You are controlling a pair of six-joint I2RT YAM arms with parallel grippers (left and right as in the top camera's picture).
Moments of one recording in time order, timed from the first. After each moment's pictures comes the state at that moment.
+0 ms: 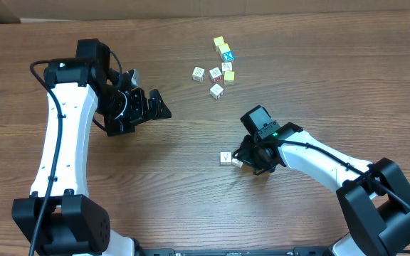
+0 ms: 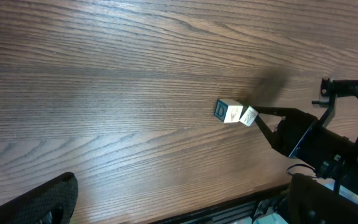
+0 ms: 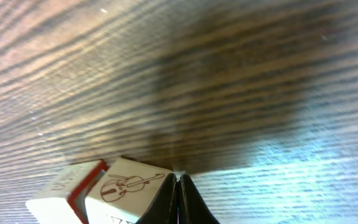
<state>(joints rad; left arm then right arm) 0.05 1.70 1.61 -1.44 0.43 -0.15 0.58 1.74 0.95 -0.56 -0.16 0.98</state>
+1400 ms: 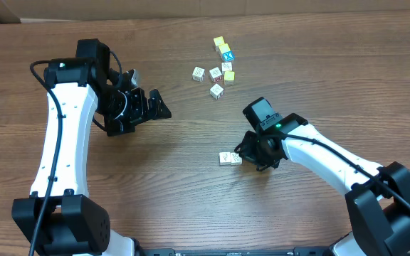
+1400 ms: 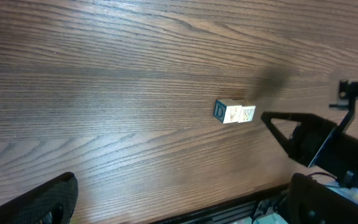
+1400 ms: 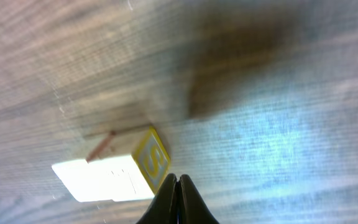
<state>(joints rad) 0.05 1.70 1.61 -1.44 0.43 -0.15 0.56 1.72 1.04 -0.72 -0.20 0.91</state>
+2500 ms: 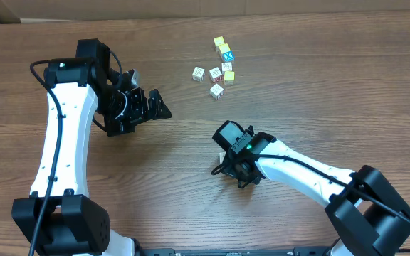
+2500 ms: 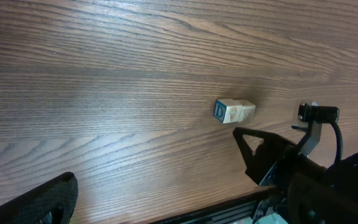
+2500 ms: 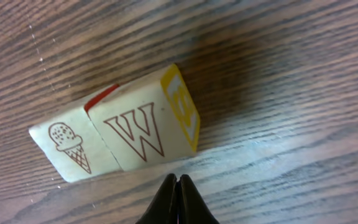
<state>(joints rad) 0.05 1.70 1.61 -1.44 0.43 -0.15 0.79 1.76 1.04 -0.69 -0.04 1.16</state>
